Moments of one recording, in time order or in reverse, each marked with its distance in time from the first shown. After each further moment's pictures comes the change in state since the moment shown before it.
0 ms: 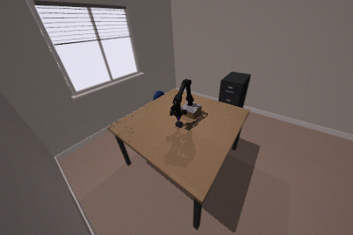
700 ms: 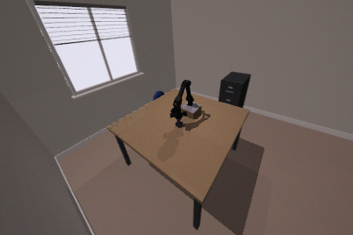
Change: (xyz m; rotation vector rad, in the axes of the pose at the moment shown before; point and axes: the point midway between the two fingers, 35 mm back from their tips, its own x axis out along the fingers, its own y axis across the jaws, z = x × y) arm 0.026 0.001 -0.001 -0.001 0.007 0.005
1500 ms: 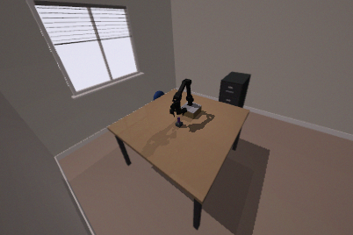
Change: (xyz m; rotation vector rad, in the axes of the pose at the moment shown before) arm -0.053 0.000 0.000 0.005 0.012 0.008
